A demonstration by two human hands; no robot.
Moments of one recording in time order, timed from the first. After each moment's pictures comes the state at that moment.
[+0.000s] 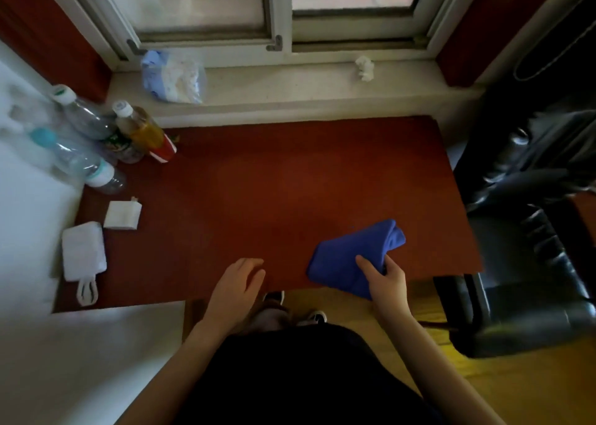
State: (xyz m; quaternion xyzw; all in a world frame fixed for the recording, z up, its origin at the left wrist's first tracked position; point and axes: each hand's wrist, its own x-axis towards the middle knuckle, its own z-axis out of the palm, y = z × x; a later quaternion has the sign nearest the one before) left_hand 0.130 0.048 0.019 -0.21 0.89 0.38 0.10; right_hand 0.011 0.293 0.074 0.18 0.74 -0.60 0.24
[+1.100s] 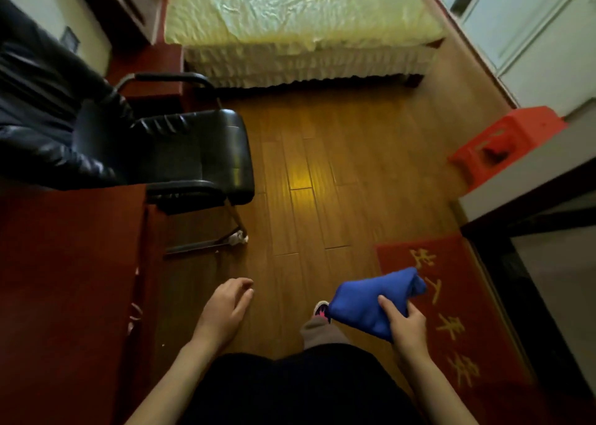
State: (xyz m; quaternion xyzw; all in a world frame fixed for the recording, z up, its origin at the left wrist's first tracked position) left_hand 0.188 0.305 0.022 0.48 0.78 0.20 0.35; right_hand 0.500 0.396 0.038 0.72 0.33 -0.52 -0.30
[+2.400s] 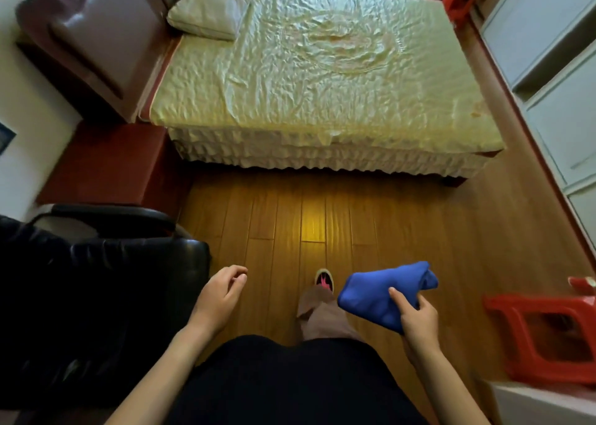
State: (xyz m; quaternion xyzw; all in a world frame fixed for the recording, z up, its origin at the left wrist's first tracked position) left_hand 0.009 1.008 0.011 0.37 0.82 0.31 0.31; right_hand 0.321 1.166 0.039 0.66 0.41 -0.56 -0.28
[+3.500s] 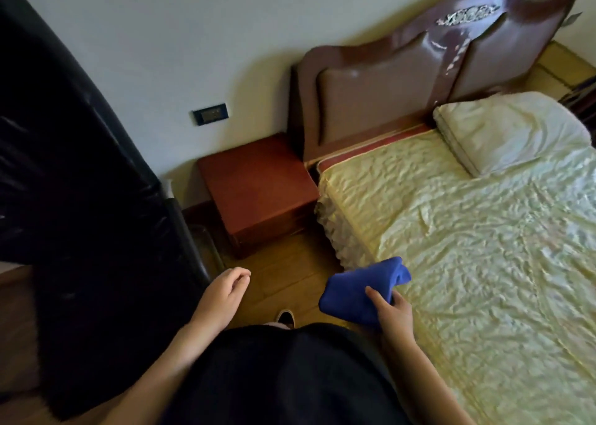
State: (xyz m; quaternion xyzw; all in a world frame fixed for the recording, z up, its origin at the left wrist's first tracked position) left_hand -0.294 1.223 0.005 -0.10 0.87 0.45 0.16; right_hand -0.290 1.540 0.039 0.35 0.71 -0.61 0.09
